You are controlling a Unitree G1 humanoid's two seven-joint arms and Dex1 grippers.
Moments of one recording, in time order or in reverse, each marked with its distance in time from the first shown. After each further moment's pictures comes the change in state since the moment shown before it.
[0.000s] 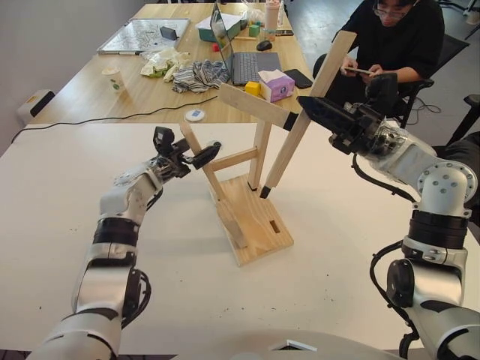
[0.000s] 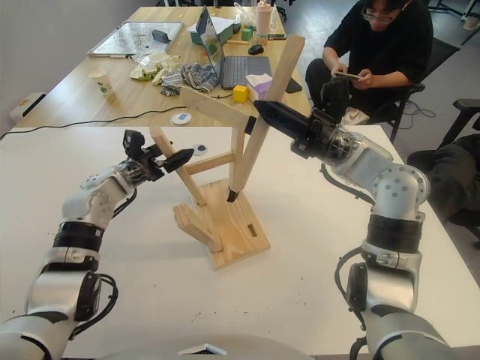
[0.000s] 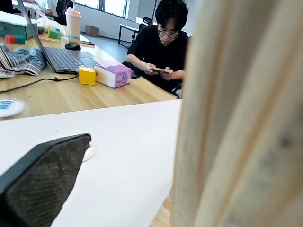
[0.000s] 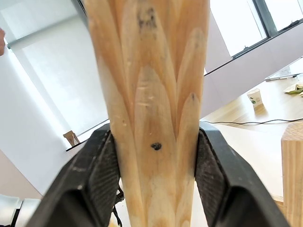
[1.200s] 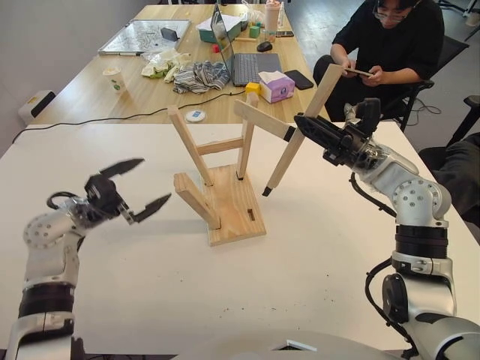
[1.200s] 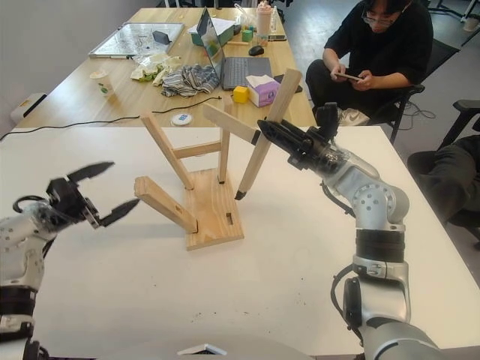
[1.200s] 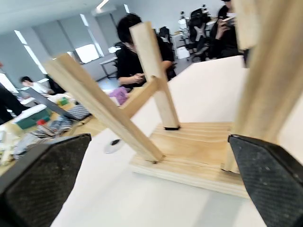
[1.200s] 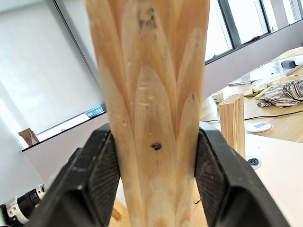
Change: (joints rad) left arm 0.661 0.240 0.174 -0.497 -0.053 -0.445 -0.370; right arm 0.069 0.035 0.084 0.072 -0.247 -0.243 0.098
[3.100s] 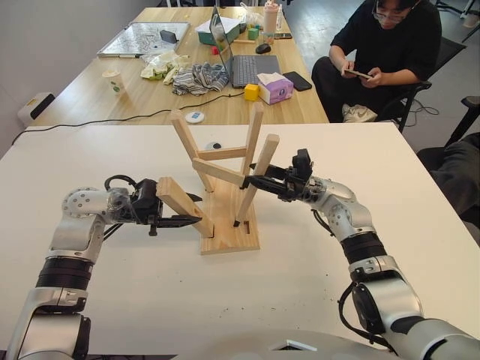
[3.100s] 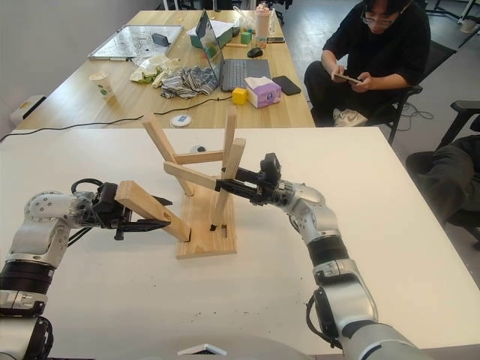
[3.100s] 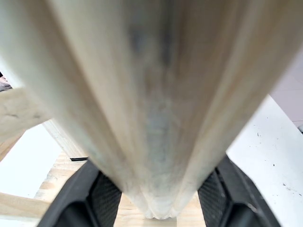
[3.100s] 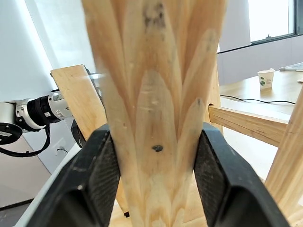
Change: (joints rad) left arm -0.258 0.046 -0.195 0.028 -0.019 0.200 -0.390; right arm 0.038 0.150 0.294 0.446 -0.390 -0.609 0.456
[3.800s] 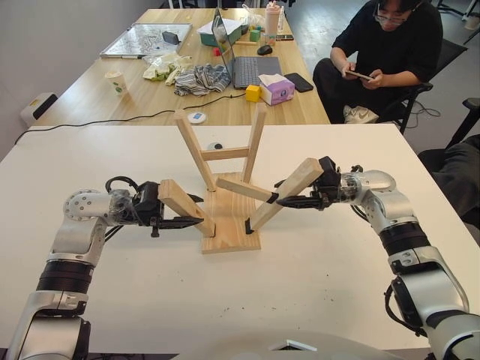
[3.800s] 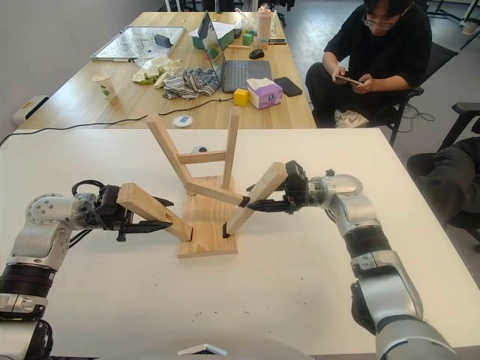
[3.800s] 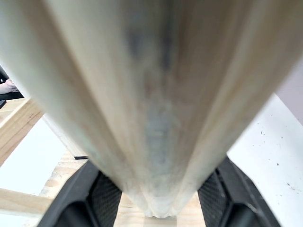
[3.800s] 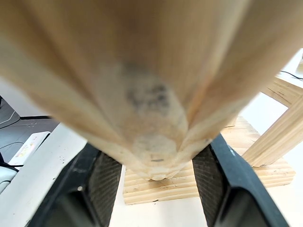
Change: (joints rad) left arm 0.023 -0.005 -0.001 -0.028 0.009 -0.019 0.035; right arm -0.038 -0.251 0.101 0.009 -0.047 -0.063 0.237
